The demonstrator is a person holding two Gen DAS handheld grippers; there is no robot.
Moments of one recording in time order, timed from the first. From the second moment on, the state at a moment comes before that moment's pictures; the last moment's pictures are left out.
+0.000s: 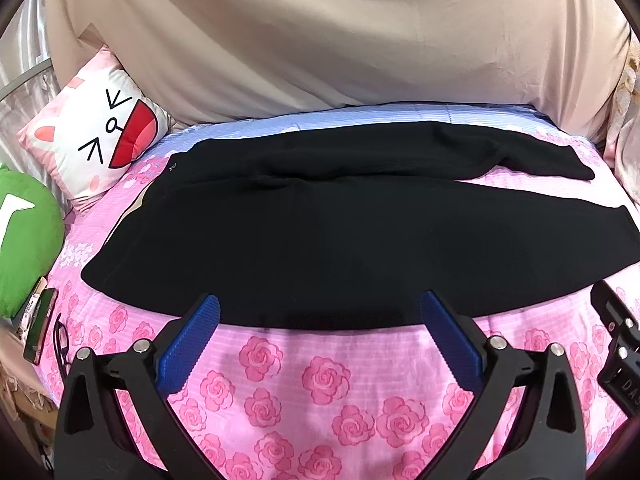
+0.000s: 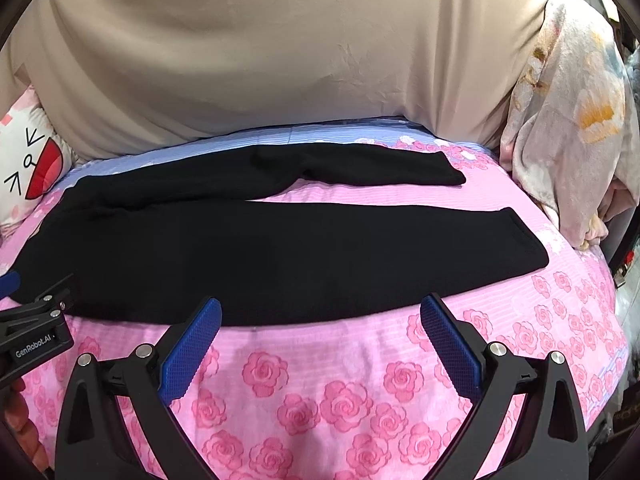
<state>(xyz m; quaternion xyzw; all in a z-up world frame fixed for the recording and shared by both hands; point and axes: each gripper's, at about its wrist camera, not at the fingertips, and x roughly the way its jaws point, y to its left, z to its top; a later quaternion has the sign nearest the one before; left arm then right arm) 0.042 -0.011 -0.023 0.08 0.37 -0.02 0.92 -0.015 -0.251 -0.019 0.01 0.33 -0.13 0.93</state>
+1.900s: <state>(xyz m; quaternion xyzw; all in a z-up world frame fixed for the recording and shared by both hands) 0.129 -0.003 -0.026 0.10 0.36 0.00 0.93 0.097 -0.415 -0.002 0.08 0.31 -0.16 0.93</state>
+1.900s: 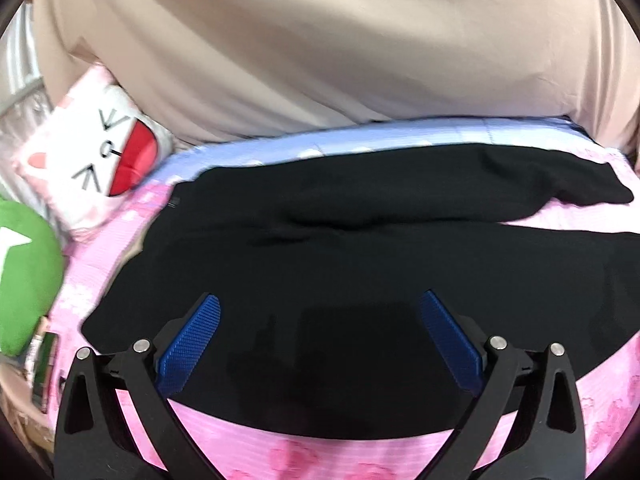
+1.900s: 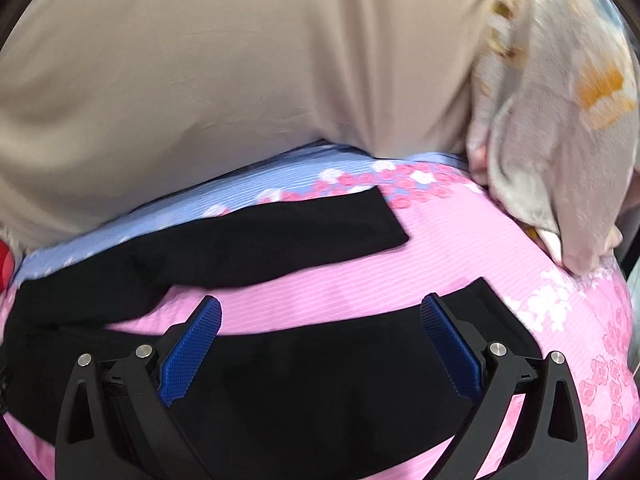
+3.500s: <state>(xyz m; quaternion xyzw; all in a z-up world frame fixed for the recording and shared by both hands) 0.186 0.257 0.004 -0.09 0.43 -0.07 0.90 0.079 -0.504 0.028 0.06 0.34 -0.09 0.94</state>
